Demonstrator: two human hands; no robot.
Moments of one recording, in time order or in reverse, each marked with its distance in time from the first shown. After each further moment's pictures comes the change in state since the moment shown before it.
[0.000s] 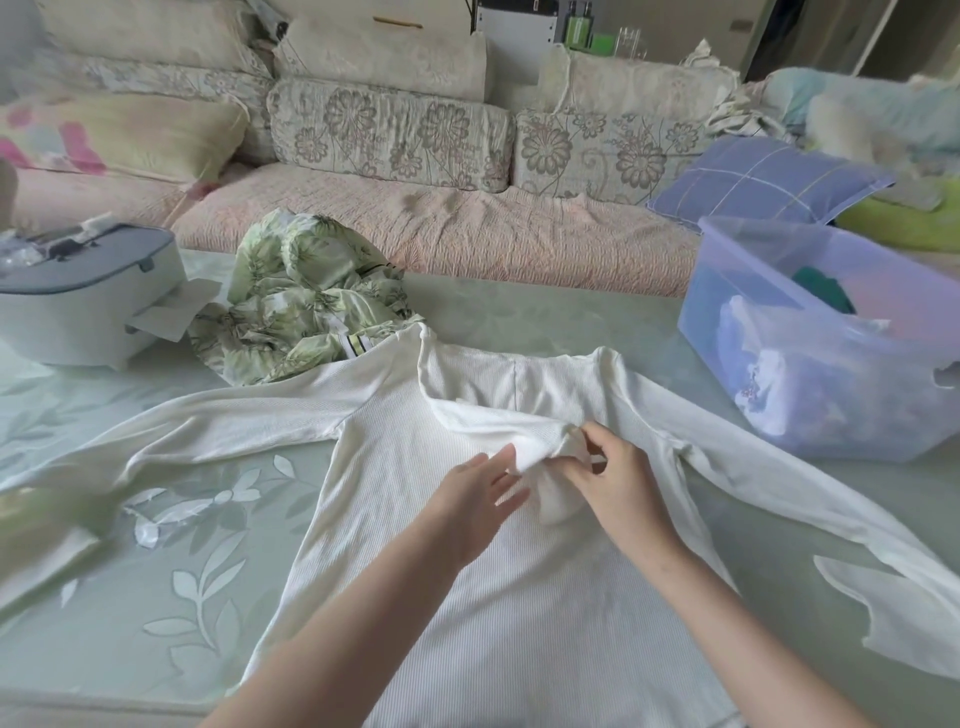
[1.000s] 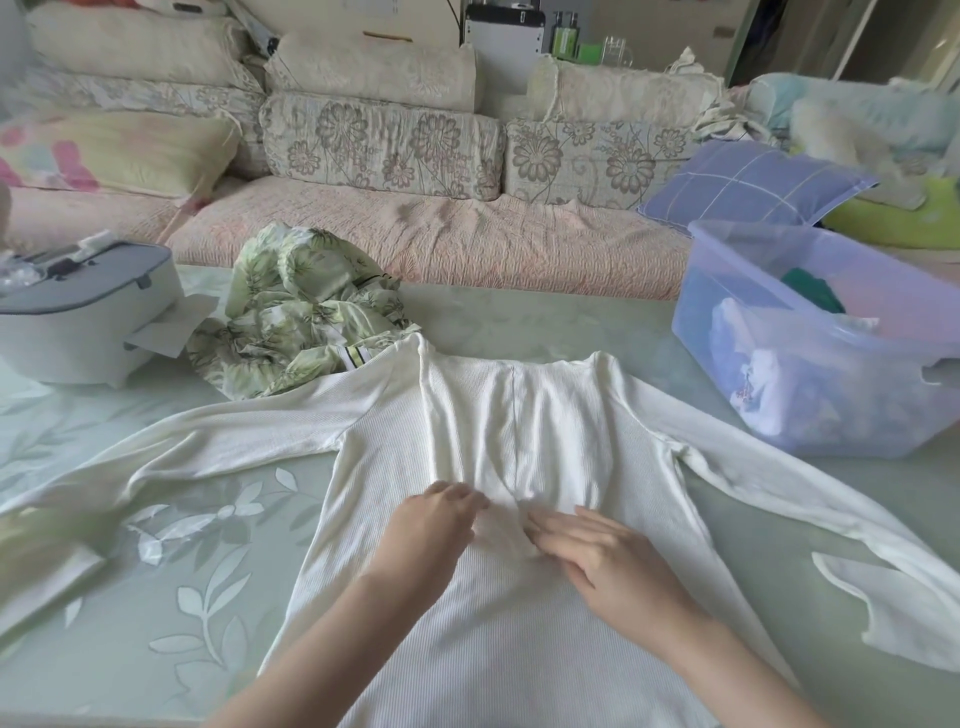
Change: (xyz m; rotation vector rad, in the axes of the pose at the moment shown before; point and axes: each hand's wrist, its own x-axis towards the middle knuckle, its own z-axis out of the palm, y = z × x) left_hand -0.024 0.000 -0.047 2.037 0.122 0.754; right_hand -0.048 0.033 0.003 -0.605 -0.296 -0.509
